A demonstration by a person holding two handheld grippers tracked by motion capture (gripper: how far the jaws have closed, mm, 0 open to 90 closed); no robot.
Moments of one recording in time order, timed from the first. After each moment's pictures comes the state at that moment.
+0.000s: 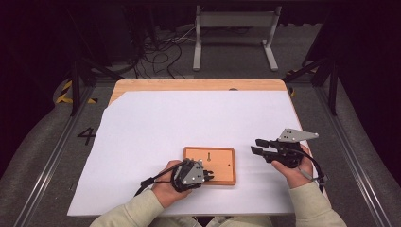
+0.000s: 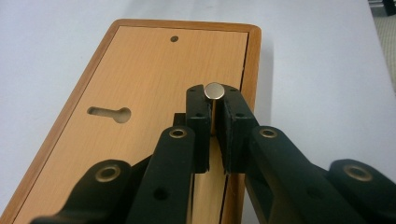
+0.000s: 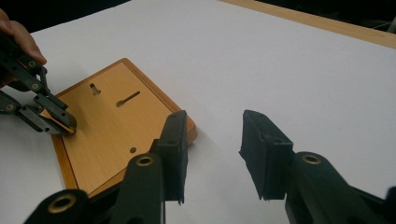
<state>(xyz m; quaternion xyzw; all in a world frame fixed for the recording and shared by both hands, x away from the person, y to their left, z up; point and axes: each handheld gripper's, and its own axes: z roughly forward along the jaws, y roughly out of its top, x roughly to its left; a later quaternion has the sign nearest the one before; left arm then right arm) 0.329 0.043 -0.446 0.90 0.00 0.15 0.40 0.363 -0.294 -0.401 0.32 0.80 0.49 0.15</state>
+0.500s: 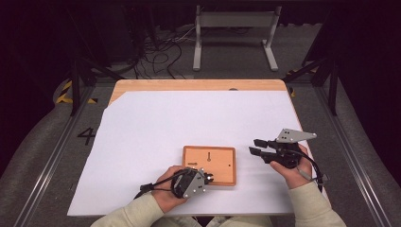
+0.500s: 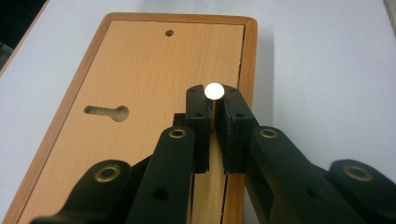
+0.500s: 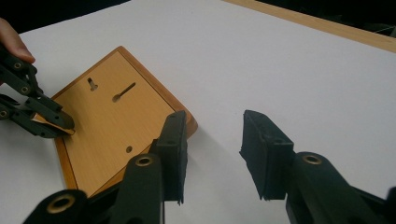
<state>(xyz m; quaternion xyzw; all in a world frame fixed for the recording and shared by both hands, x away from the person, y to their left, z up) 0.313 0.042 -0.448 0.90 -0.03 0.22 0.38 0.362 -0.289 -0.399 0.30 0.81 0.48 0.15</state>
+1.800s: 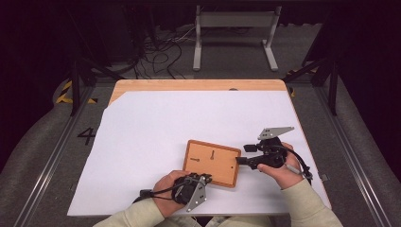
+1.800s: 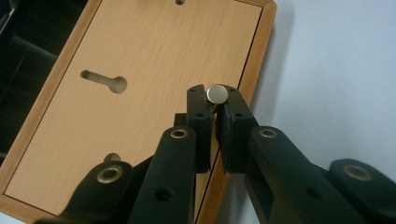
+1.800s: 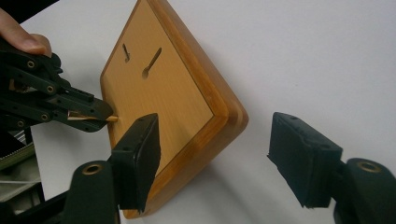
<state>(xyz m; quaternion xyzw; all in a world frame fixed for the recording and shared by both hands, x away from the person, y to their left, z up) 0.293 0.041 -0.457 0.88 -0.05 0.31 0.35 0.371 -0.249 -0.399 0.33 0.84 0.42 0.04</state>
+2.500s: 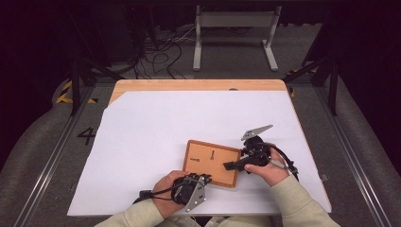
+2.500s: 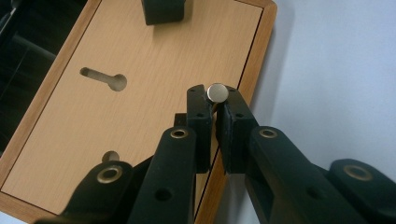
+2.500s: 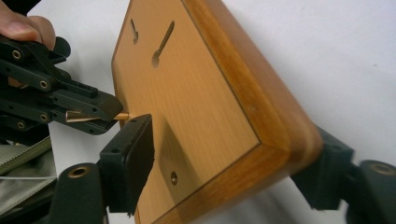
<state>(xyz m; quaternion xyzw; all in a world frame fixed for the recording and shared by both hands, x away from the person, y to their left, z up) 0.295 0.041 -0.457 0.88 -0.05 0.31 0.36 0.390 -0.217 -0.424 0.33 0.86 0.39 -0.04</state>
